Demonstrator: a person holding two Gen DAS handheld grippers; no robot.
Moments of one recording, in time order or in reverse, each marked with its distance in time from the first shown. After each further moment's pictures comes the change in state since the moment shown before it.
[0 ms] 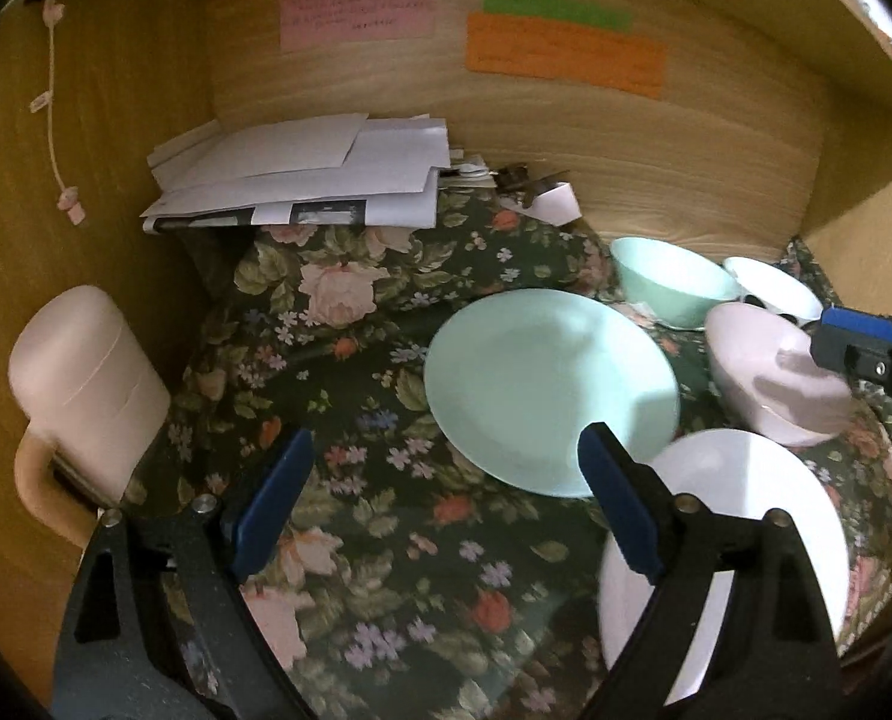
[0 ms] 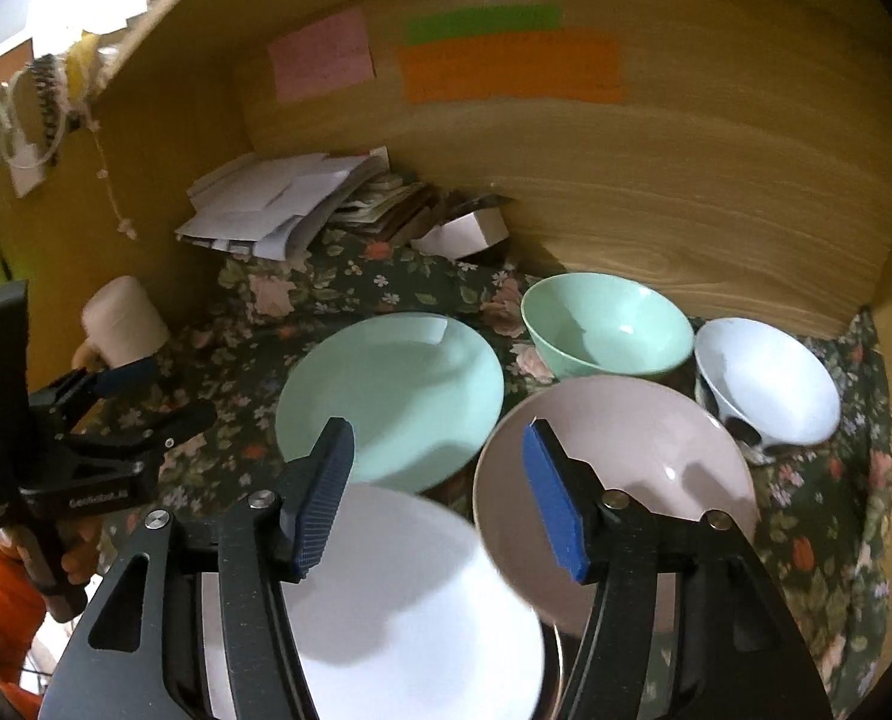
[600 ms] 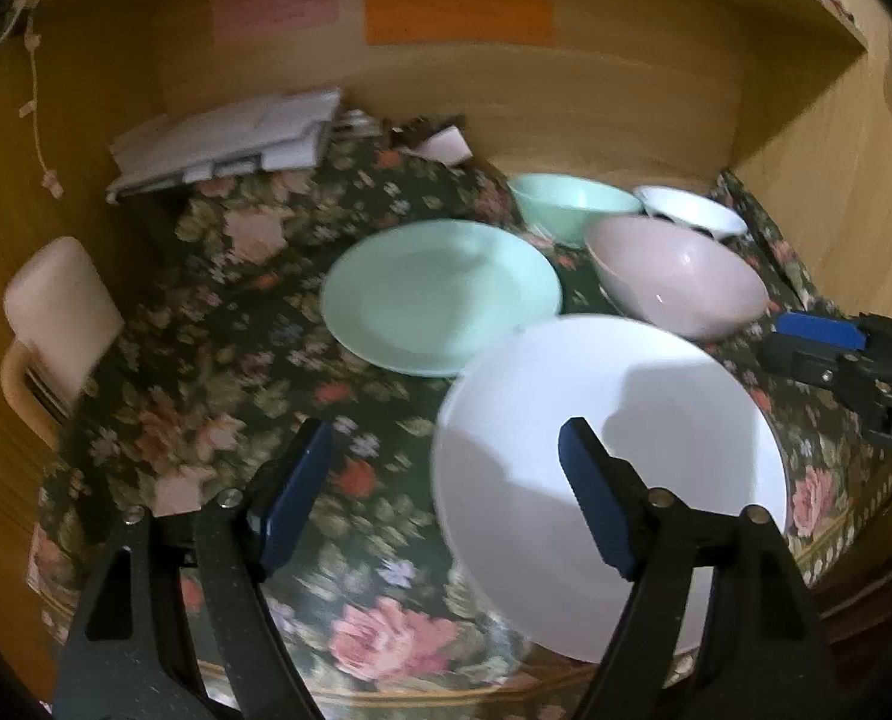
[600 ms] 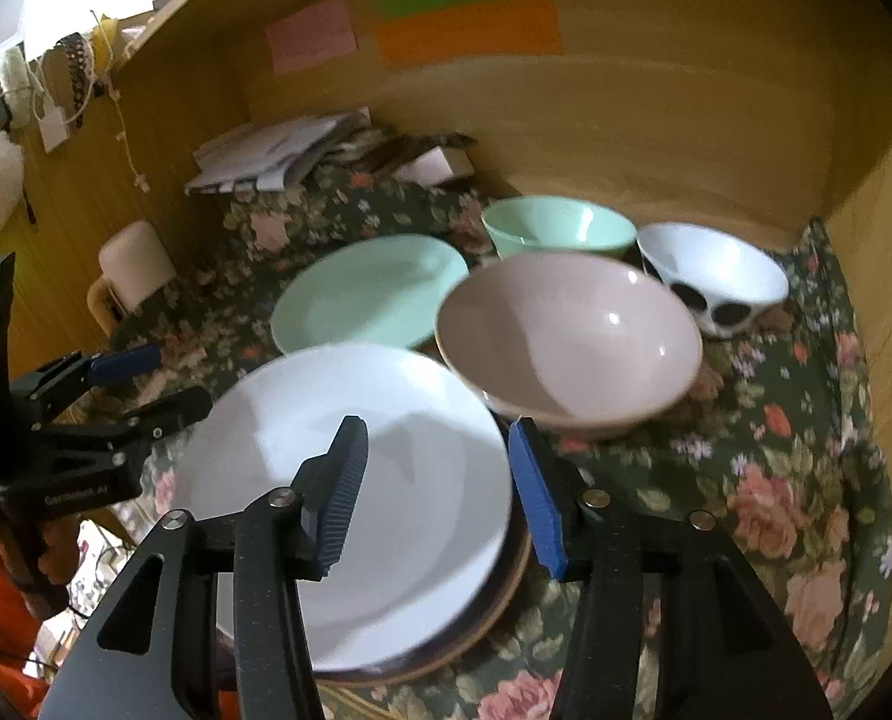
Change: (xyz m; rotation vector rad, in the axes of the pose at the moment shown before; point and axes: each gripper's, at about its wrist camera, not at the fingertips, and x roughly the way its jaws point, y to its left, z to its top) left arm -0.044 -0.060 -0.050 0.062 0.035 -0.049; right arm -0.050 -0.005 -0.075 0.038 0.004 -0.020
